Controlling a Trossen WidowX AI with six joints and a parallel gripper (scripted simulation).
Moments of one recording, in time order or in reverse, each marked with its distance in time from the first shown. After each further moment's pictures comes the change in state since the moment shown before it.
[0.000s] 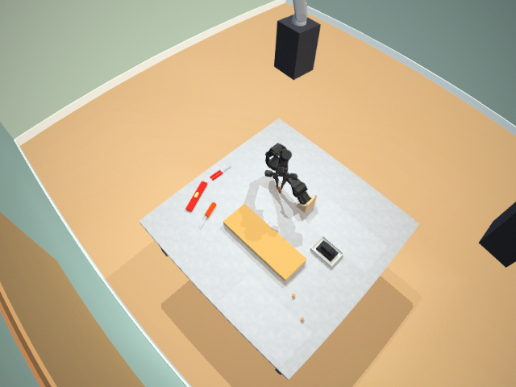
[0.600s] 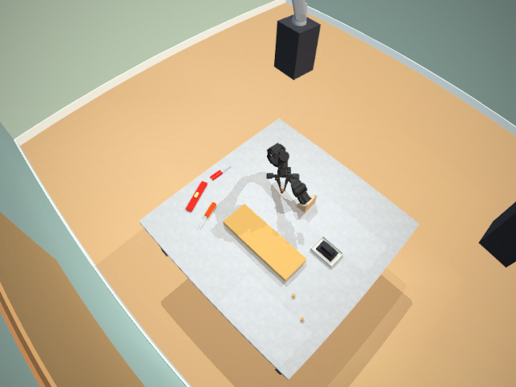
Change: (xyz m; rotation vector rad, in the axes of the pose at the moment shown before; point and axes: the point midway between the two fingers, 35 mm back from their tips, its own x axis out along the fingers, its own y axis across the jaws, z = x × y) arm 0.008 0.018 0.012 -0.170 0.103 0.134
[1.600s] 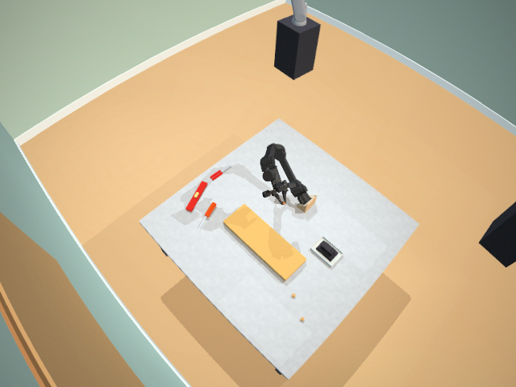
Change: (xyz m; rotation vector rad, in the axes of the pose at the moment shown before) arm 0.075 -0.007 0.048 -0.139 0.171 0.360
